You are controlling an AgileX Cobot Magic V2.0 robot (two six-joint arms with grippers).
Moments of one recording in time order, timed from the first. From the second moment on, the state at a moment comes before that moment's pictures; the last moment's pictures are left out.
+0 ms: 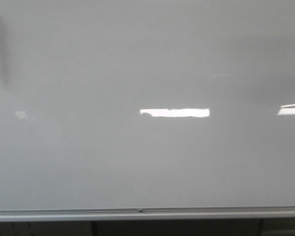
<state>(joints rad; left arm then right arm) 0.00 0.40 -0.65 0.06 0.64 -0.05 0.05 0.63 -0.65 0.04 0.61 -0.05</state>
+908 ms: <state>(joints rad) -0.02 0.61 -0.69 0.05 0.63 -0.05 0.05 0.70 -0.65 0.04 0.57 -0.05</state>
